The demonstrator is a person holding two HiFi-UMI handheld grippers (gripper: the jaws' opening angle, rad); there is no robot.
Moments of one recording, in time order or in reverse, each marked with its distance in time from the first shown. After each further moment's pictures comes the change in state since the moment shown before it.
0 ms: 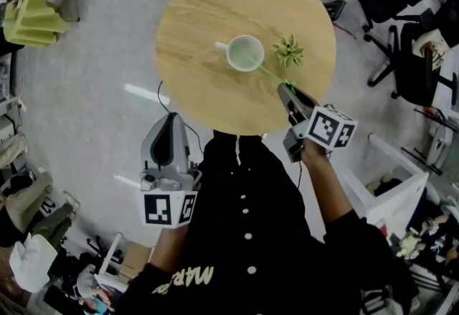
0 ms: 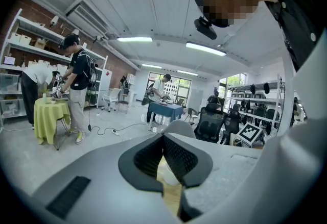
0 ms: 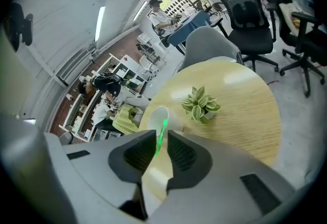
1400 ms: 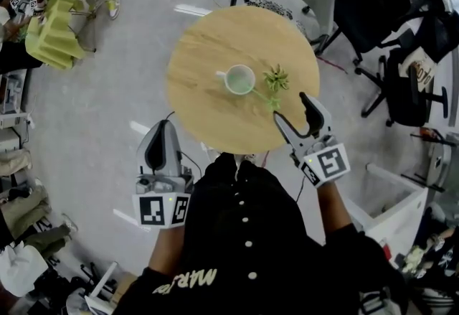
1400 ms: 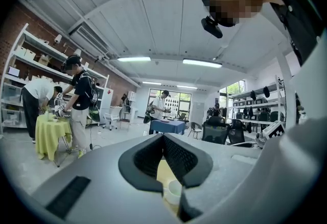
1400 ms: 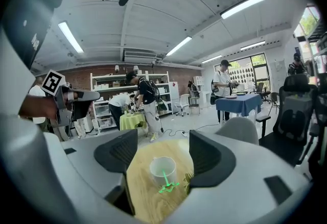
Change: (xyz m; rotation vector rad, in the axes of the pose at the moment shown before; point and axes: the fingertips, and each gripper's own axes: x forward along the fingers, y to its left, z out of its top) left arm -0.054 -0.021 0.091 0.057 -0.194 0.034; right arm -0.122 0.116 0.052 -0.882 -0.411 0.149
